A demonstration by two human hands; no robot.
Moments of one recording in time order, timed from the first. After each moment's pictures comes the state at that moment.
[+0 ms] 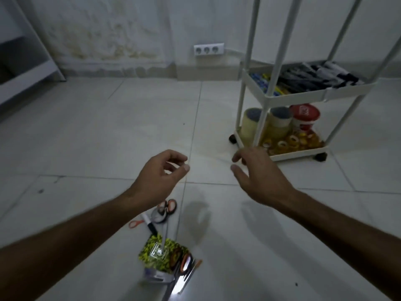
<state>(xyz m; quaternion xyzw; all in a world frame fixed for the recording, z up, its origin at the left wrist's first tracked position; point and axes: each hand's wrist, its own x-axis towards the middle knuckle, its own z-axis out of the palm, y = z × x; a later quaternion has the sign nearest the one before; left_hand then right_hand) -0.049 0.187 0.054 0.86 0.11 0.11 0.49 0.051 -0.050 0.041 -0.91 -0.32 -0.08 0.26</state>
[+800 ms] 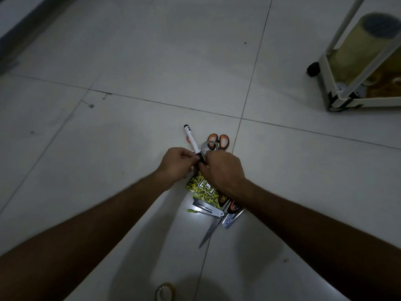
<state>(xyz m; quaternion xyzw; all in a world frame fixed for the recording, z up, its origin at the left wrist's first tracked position) -0.127 0.267 -0.124 0.73 0.41 -0.03 0.55 -0.056 0.132 -0.130 -0.89 -0.40 0.09 0.20</state>
